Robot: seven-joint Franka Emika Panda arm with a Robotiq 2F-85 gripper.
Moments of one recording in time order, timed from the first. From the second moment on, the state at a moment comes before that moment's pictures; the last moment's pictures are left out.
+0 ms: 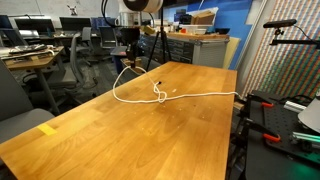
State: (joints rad) arm 0.08 0.77 0.15 -1.34 -0.12 2.14 -0.32
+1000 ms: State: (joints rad) arm 0.02 0.73 -0.03 -1.54 -0.42 2.24 -0.41
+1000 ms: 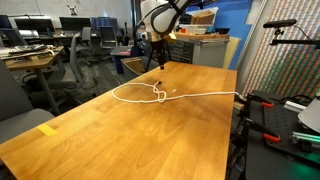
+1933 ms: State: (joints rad) arm -0.07 0.74 0.04 -1.80 -0.29 2.68 -0.41
